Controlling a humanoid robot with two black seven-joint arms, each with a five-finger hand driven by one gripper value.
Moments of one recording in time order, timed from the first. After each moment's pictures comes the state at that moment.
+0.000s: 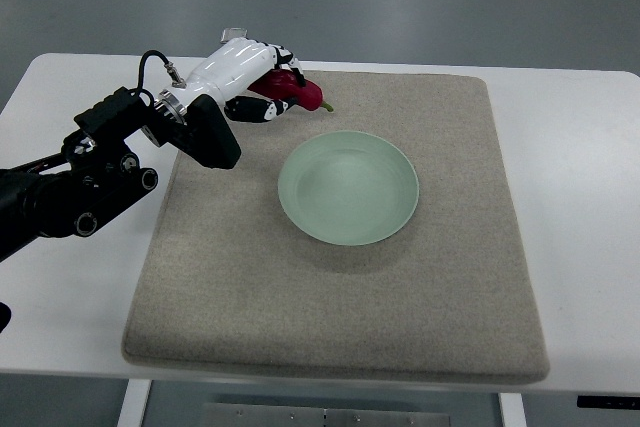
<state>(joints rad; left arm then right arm) -0.86 0.35 -0.53 -0.94 1.69 0.31 -0.42 0.03 0.00 0.02 0.12 -0.13 0.00 0.06</state>
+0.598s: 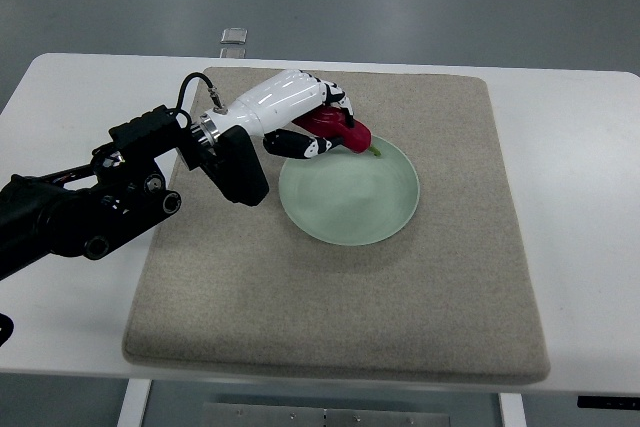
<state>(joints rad) -0.84 0.35 -0.45 -1.05 1.70 0.25 -0.44 0.03 0.00 0.02 0.12 -0.13 0.00 0.06</state>
